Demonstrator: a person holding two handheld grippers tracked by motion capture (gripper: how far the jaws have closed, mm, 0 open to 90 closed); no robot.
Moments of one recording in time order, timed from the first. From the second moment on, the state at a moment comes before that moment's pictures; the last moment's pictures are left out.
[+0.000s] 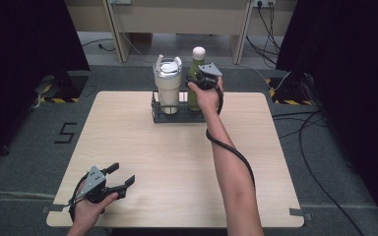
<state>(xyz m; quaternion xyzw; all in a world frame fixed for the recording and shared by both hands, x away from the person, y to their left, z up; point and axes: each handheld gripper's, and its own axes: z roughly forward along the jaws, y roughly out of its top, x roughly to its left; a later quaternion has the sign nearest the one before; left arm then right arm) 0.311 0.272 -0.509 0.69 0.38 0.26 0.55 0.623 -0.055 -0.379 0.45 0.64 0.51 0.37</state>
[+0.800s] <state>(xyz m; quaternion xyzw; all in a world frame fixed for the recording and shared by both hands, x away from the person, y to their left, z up) 0.310 0.271 -0.508 0.70 0.38 0.26 0.55 0.620 -0.050 -0.382 0.43 0.64 0.51 0.37</state>
